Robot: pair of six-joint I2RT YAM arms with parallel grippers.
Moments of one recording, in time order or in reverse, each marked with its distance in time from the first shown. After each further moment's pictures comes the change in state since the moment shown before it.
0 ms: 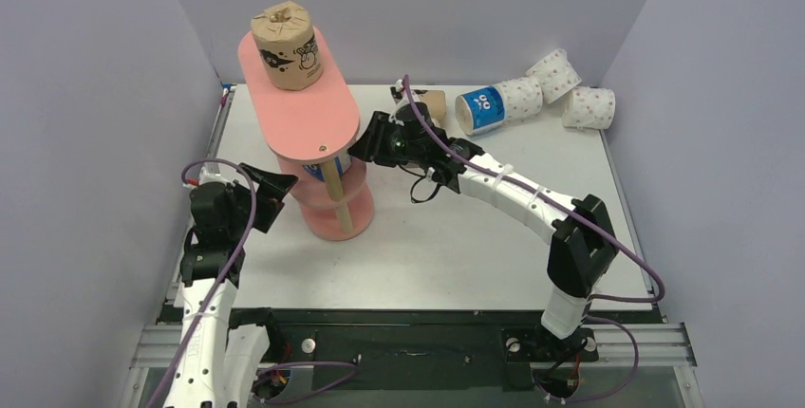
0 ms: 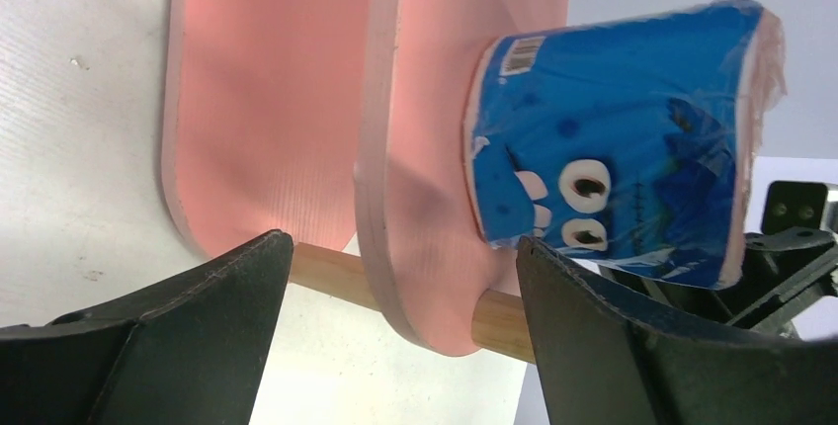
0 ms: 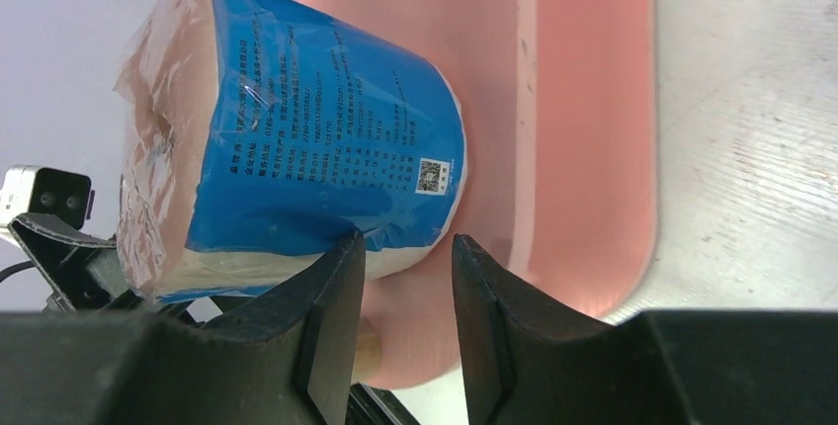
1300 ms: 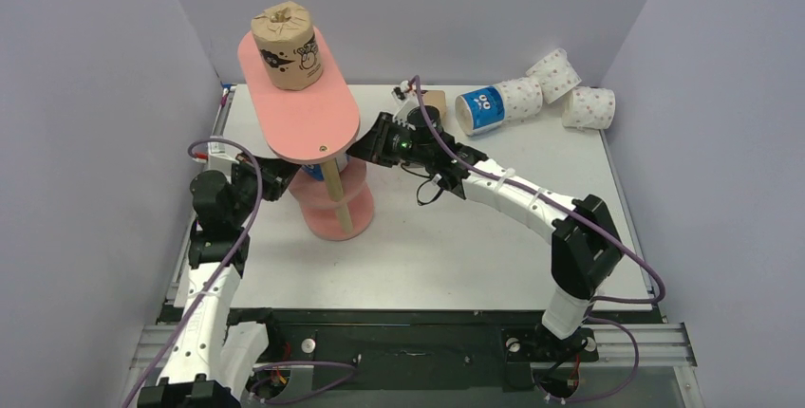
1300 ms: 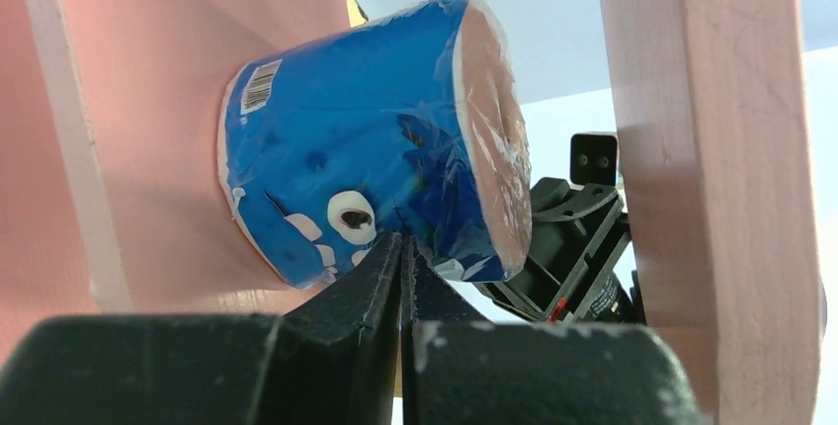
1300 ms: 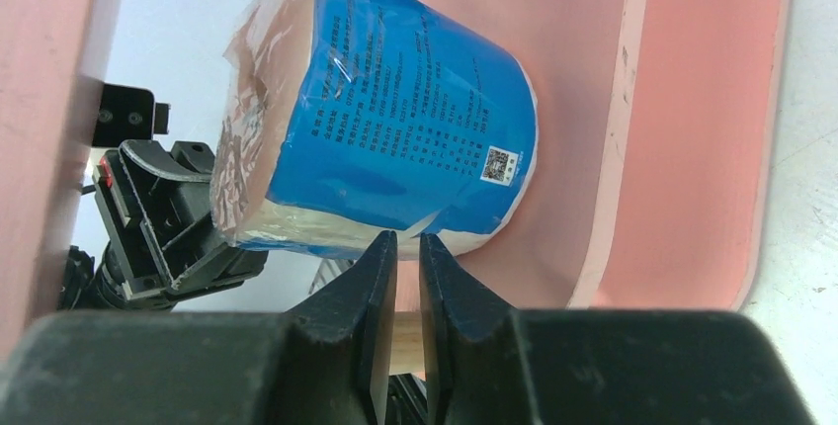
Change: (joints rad) left arm -0.029 0.111 -0.024 0.460 0.177 -0.149; right arm -0.029 -0.011 -0.103 0.246 -0.172 0.072
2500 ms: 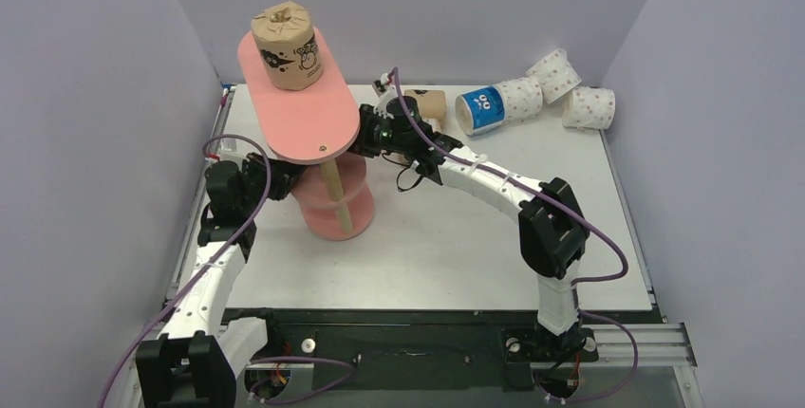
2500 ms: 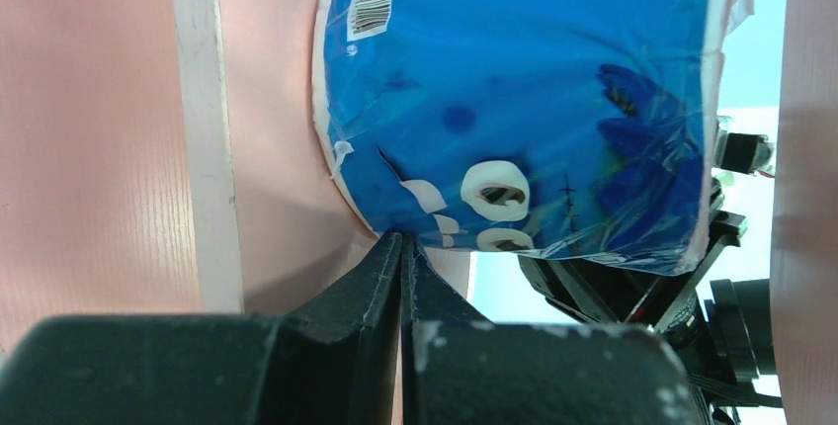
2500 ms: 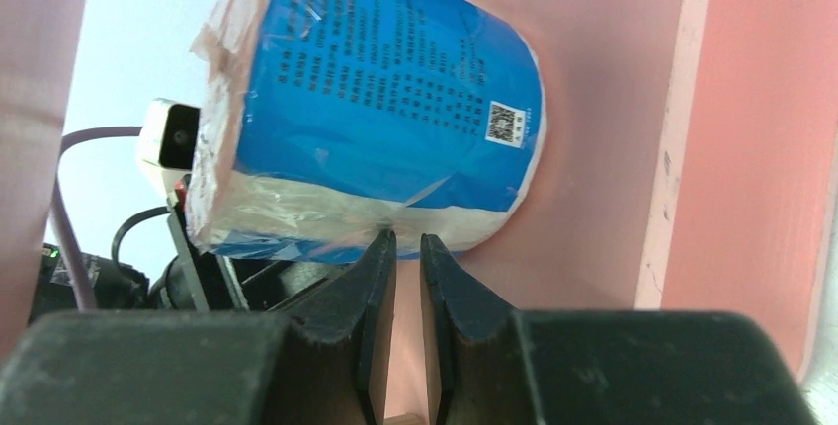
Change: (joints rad) left arm -0.024 0.166 -0.015 0.030 -0.046 0.026; right arm 0.005 0.208 0.201 -0.002 -0.038 0.034
